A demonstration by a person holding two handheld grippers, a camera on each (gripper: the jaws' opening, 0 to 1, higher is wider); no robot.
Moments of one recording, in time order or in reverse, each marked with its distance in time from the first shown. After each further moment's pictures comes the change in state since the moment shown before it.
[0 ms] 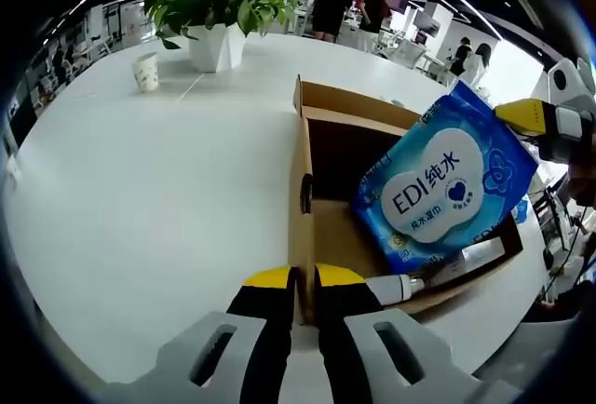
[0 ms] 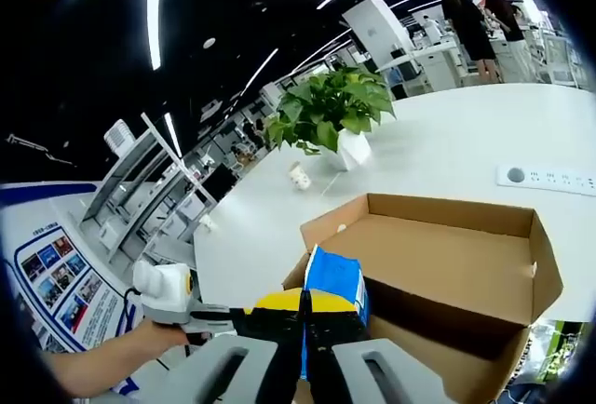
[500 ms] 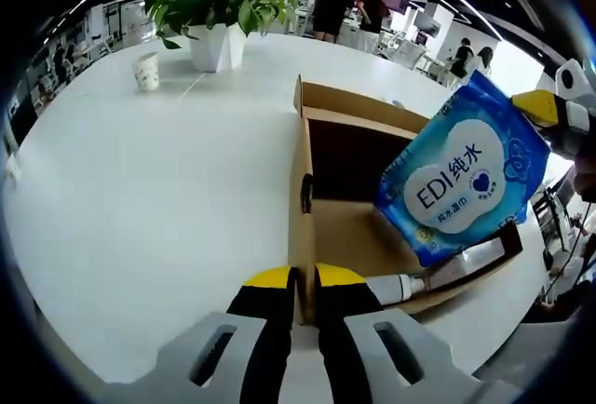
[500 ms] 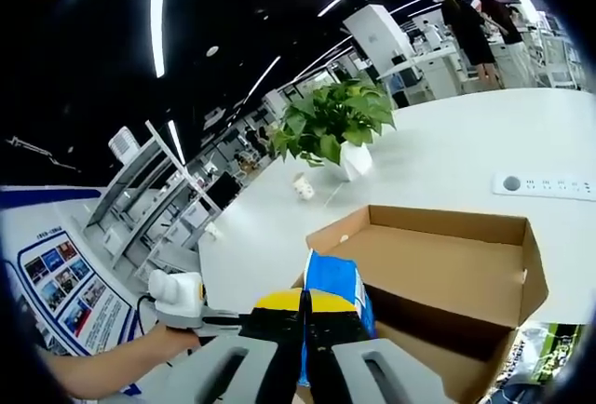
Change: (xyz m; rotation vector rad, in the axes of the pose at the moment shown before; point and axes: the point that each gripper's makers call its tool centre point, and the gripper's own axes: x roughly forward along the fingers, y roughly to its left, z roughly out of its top) left arm 0.000 -0.001 0.000 -0.003 -0.001 0.000; right arm -0.022 0.004 0.016 -0.001 -0.044 0.016
